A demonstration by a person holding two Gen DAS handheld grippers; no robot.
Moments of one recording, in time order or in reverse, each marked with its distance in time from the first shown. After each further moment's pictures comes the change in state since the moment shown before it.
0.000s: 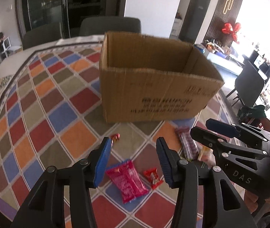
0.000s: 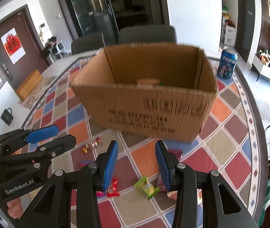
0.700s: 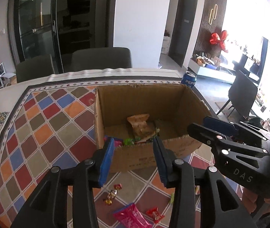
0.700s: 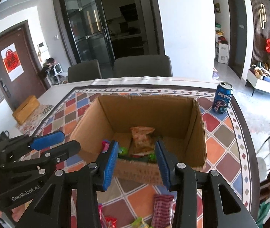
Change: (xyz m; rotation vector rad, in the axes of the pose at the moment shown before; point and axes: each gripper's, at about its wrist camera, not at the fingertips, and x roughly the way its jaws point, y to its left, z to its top) left arm -0.021 -0.004 0.074 0.100 -0.181 -0.029; right arm -0.022 -0.003 0.066 0.019 -0.202 -0.030
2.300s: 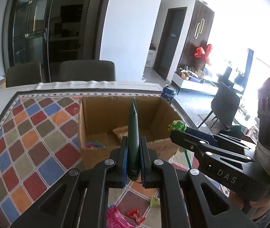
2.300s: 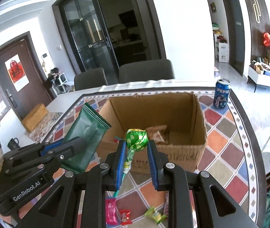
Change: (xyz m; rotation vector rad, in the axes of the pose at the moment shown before) left arm -0.027 -0.007 -0.005 -0.006 -0.114 -0.140; right arm -0.029 0.005 -0.013 0.055 -0.057 0.044
